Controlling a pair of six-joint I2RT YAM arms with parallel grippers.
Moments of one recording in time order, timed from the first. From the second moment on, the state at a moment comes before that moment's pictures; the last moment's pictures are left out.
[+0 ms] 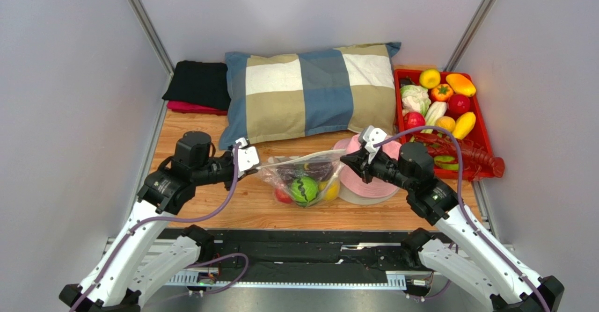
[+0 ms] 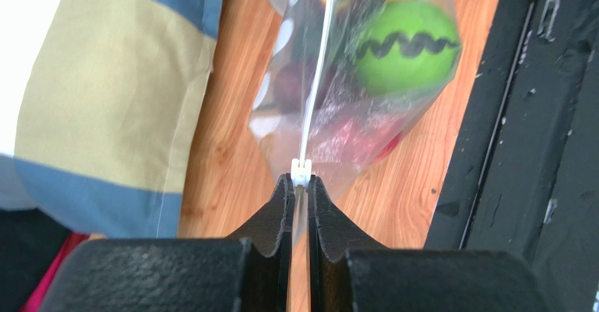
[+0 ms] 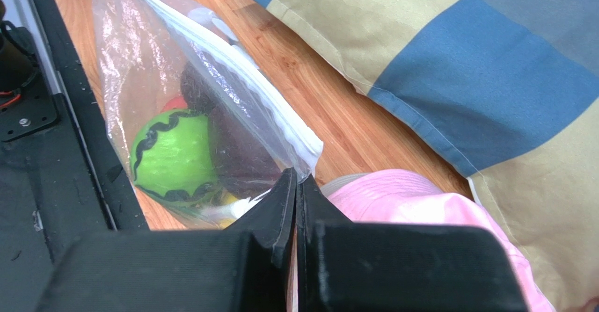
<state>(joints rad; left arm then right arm) -0.48 0.74 0.92 -0.76 0.54 0.61 0.59 0.71 0.67 -0.17 -0.38 -0.15</state>
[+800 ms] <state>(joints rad) -0.36 0.93 0.95 -0.72 0.34 0.63 0.58 1.13 0.78 0.01 -0.36 -0.03</state>
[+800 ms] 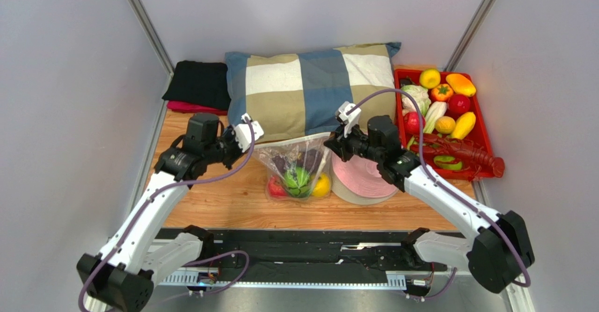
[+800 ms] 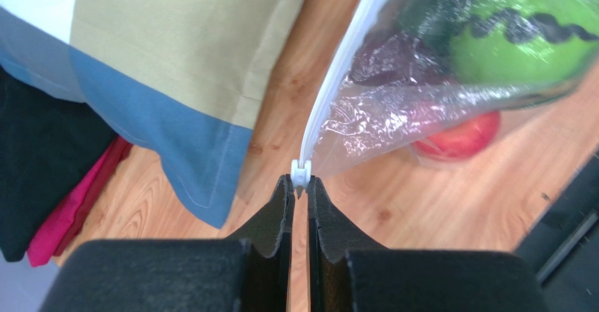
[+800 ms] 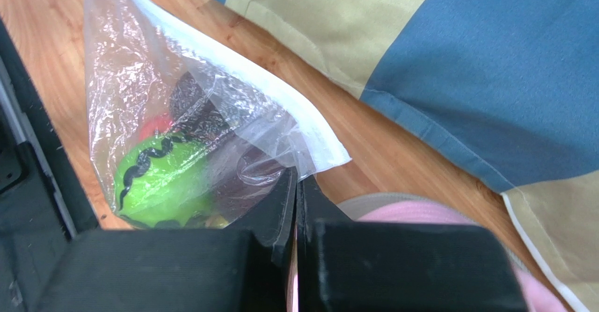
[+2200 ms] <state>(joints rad) -0.18 1.14 1.39 -0.96 0.37 0.14 0.33 0.70 1.01 -0.59 -0.19 0.10</state>
